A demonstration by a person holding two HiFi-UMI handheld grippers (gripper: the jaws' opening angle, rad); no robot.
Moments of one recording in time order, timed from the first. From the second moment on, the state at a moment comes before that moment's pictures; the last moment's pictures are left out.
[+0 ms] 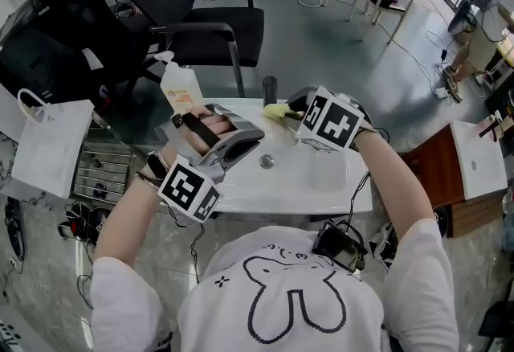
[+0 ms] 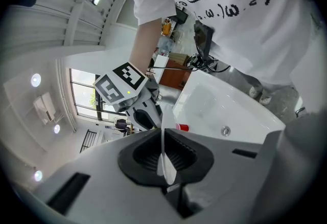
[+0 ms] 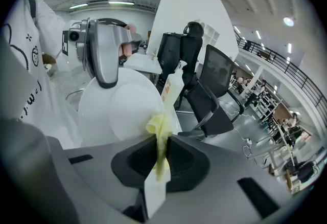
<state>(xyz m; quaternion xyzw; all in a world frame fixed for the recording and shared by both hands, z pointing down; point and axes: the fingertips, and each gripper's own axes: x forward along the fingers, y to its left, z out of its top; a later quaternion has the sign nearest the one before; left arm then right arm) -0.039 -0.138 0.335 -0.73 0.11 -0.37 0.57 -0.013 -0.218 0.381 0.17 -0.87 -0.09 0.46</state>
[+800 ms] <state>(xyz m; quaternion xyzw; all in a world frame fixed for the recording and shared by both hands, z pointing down) -0.036 -0.128 0.336 -0.70 0.11 -0.36 0.61 -0.055 -0.177 0.333 0.12 -0.90 -0.07 0.40</state>
